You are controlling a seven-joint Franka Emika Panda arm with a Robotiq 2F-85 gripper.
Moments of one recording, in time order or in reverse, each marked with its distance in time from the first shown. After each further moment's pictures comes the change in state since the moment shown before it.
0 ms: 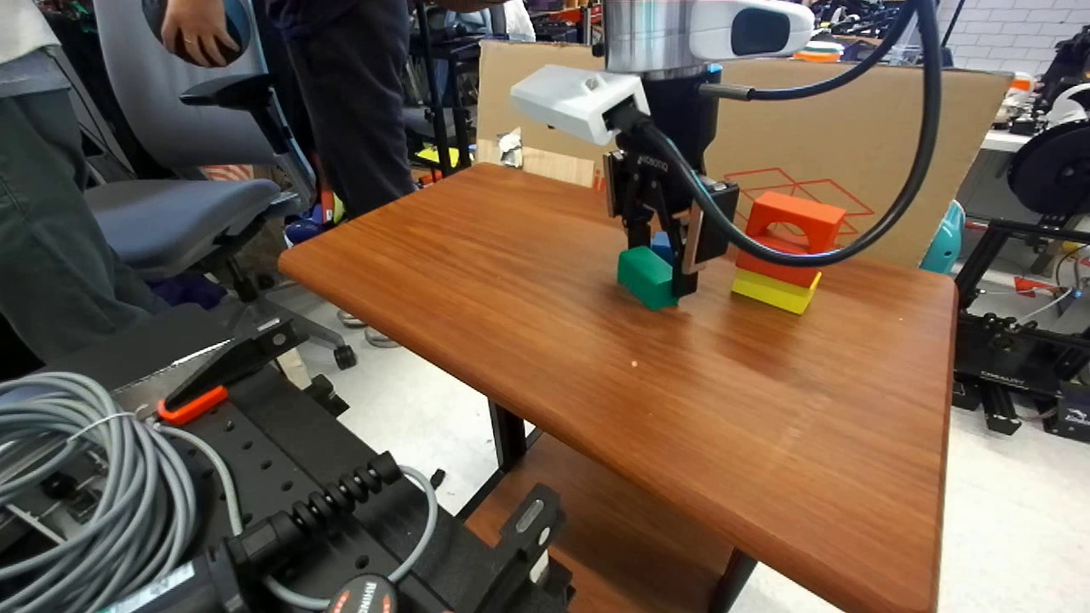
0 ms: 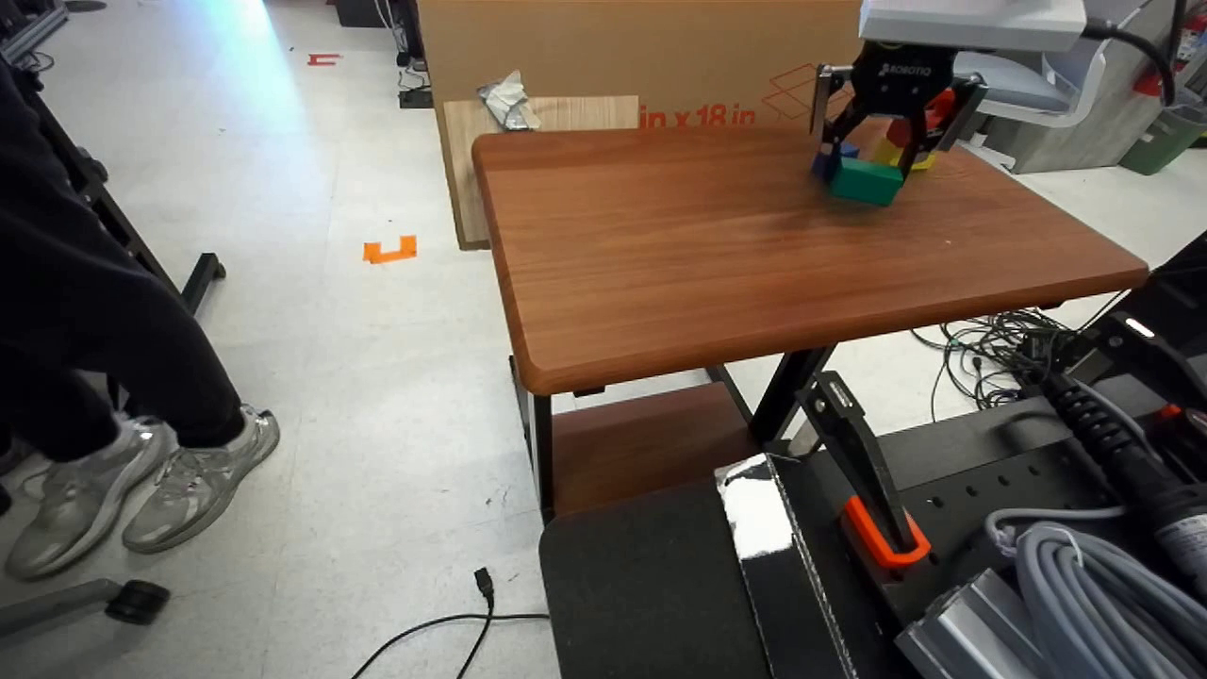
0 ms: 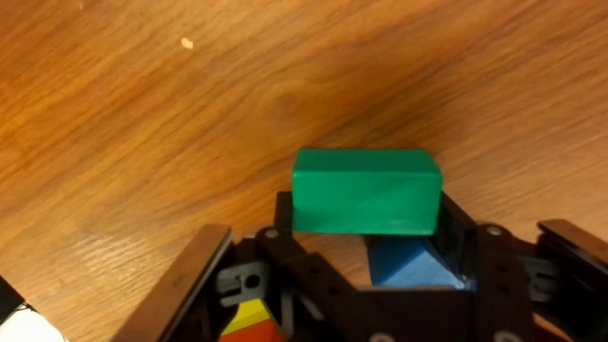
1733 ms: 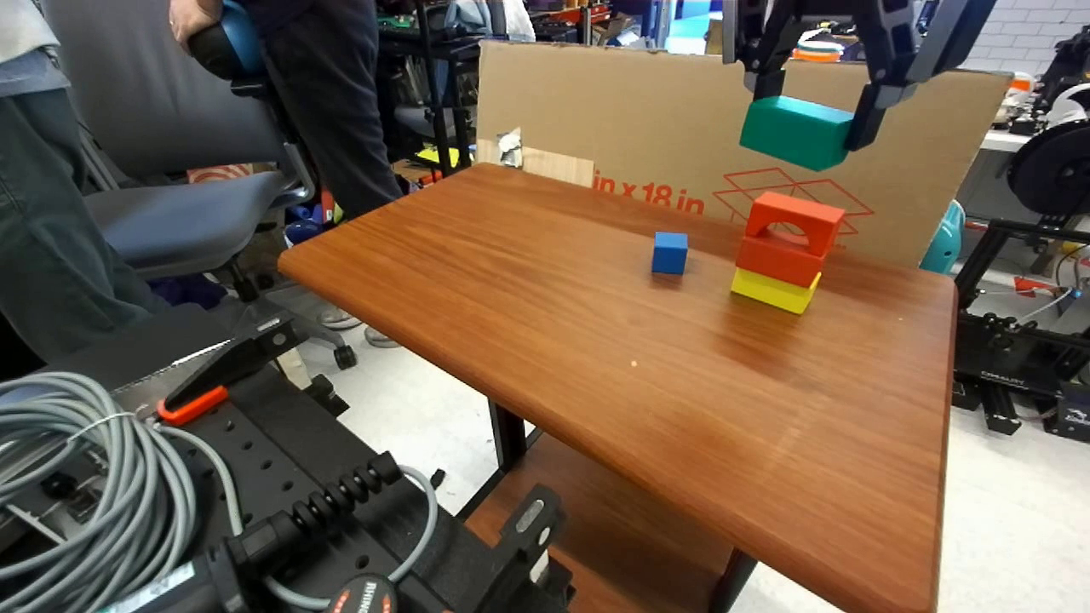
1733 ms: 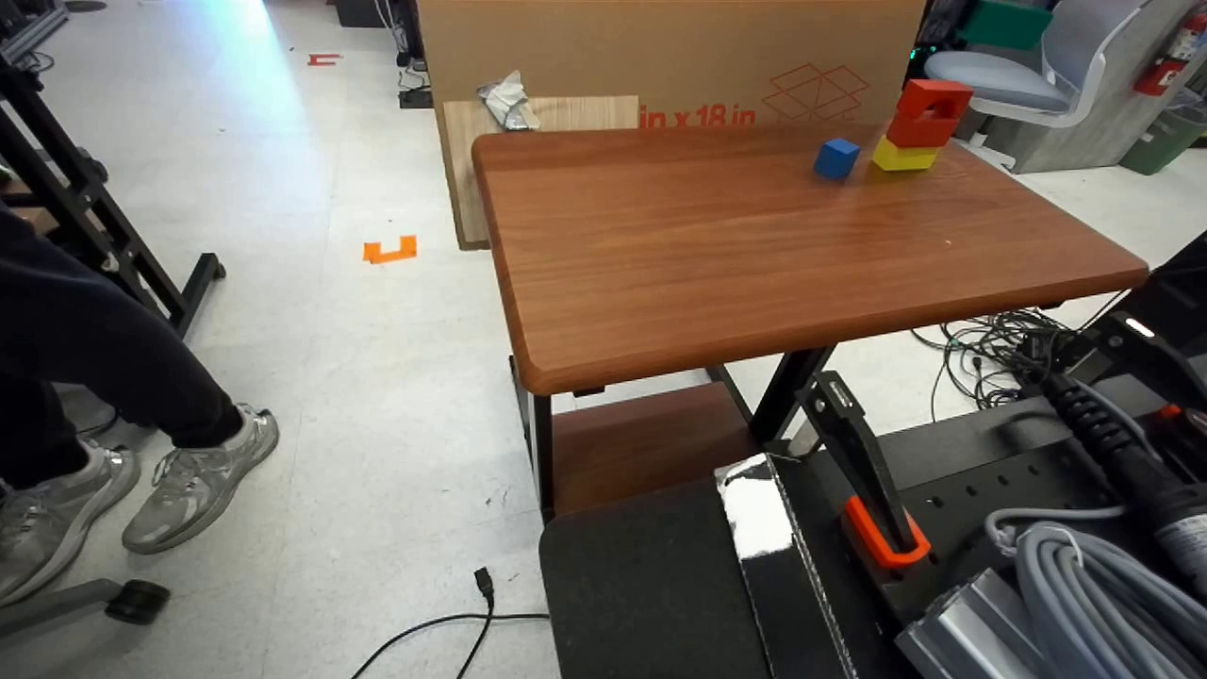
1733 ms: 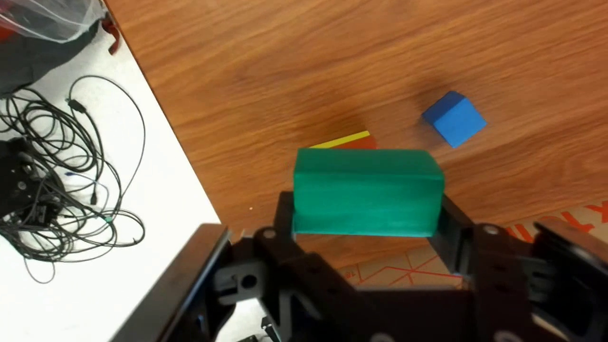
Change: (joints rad) arm -0.183 -0.232 0.040 0.038 0.011 -0.200 -0.364
